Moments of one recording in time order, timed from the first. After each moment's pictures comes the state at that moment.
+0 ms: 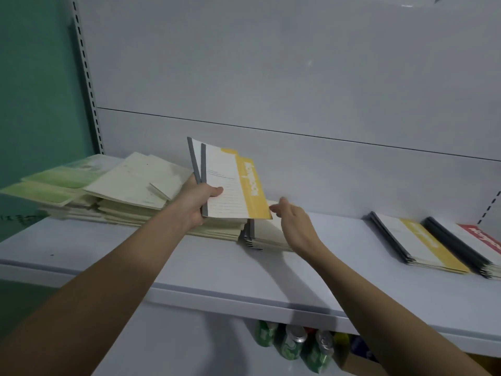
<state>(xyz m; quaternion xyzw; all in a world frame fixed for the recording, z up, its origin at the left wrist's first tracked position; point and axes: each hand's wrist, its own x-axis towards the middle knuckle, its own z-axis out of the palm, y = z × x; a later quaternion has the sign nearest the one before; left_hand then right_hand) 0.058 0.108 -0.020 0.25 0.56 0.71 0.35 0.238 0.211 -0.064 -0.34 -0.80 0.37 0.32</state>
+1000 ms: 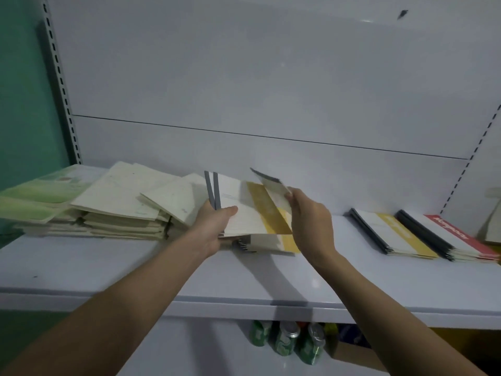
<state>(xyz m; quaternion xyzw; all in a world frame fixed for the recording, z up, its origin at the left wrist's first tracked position) 0.091 0.116 -0.046 0.25 0.57 0.68 0.38 0.264 0.184 -0.040 -0.35 -0.81 0.01 0.46</state>
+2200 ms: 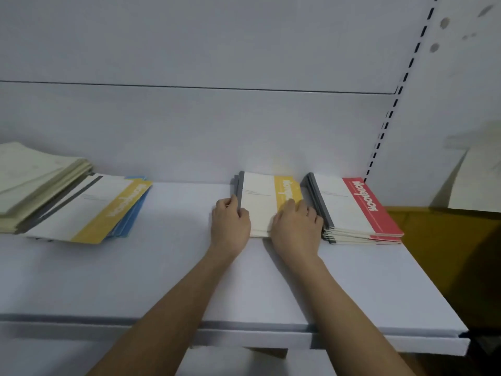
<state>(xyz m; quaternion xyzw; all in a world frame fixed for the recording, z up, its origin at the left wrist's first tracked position) 0.428 0.398 -0.143 0.39 0.80 0.43 0.13 0.537 0.445 -0.148 -0.55 -0.79 0.02 0.26</state>
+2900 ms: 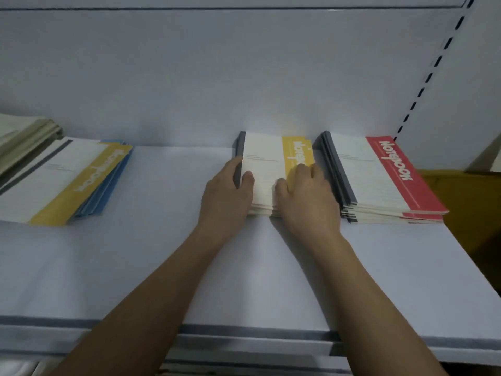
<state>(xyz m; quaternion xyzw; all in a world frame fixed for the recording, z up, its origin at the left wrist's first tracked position) 0.426 0.401 -0.139 0.42 0.77 0.46 0.12 0.544 0.465 -0.148 -0.52 -0.81 0.12 0.26</state>
